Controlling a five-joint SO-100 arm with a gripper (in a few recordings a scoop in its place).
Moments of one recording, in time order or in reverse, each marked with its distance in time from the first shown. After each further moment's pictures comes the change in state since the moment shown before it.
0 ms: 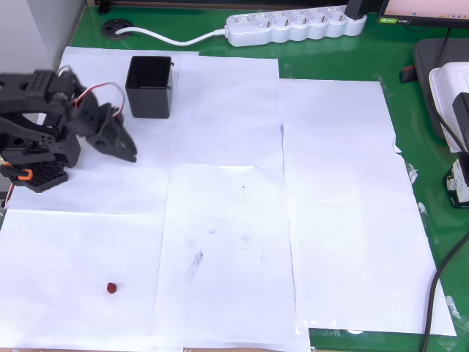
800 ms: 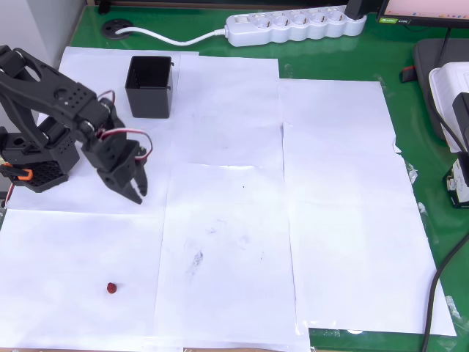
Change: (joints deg) arm 14.9 16.0 -3.0 -20.3 8.3
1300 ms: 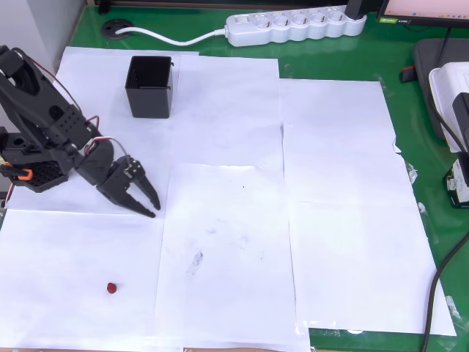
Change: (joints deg) arm 4.8 6.2 -34.2 -69.1 1.2
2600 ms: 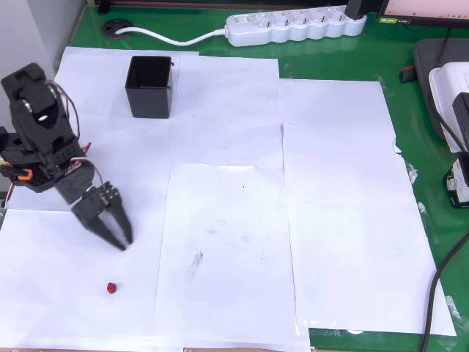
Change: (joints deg) arm 21.7 38.0 2.0 -37.8 -15.2
